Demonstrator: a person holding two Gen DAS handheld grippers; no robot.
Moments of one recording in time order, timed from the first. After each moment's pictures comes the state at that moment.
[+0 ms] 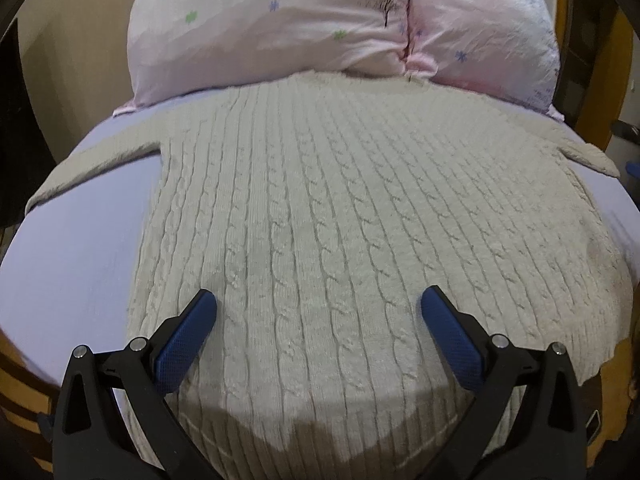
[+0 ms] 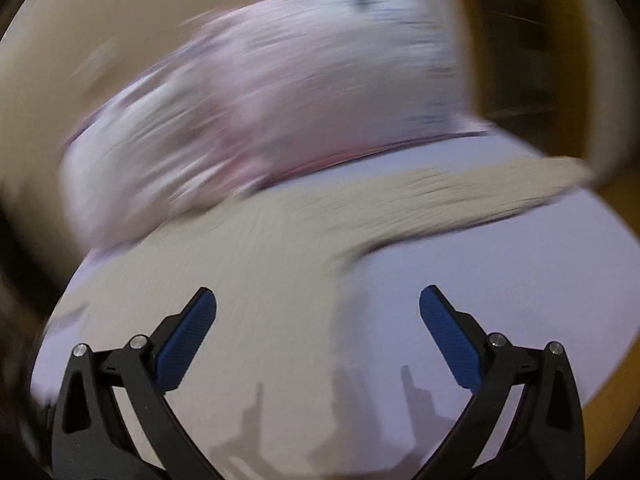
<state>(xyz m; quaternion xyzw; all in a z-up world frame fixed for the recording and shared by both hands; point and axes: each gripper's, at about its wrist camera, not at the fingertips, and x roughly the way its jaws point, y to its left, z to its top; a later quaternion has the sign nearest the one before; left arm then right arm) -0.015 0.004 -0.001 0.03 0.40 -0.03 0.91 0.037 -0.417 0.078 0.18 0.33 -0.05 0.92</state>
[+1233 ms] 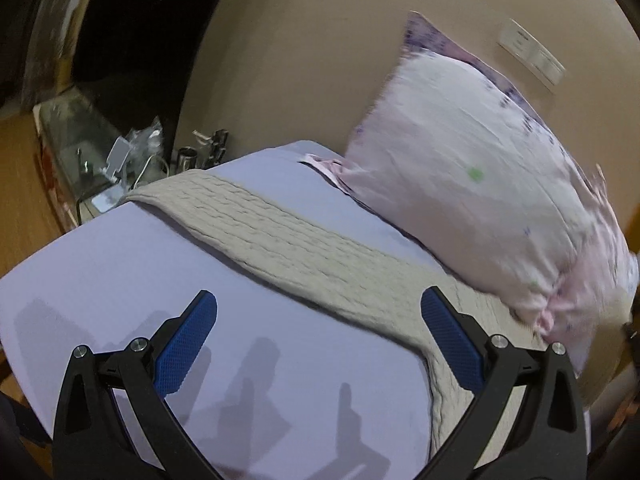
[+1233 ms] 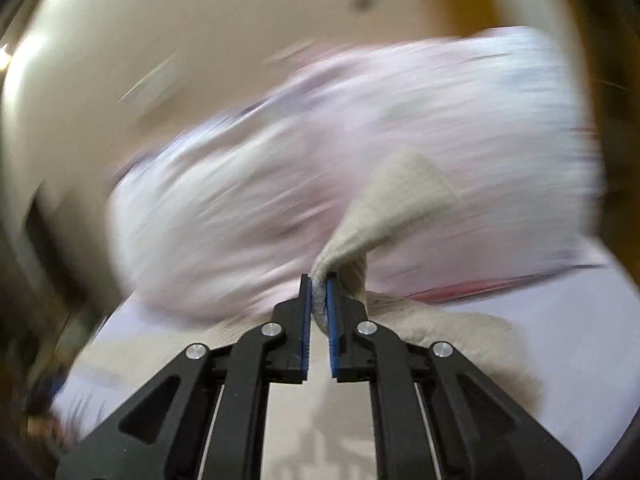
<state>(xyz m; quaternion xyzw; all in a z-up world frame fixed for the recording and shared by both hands) 0.053 0.288 0.044 -0.27 0.25 0.13 0.92 0.224 -0.266 0.135 0.10 0.27 0.15 0.94</state>
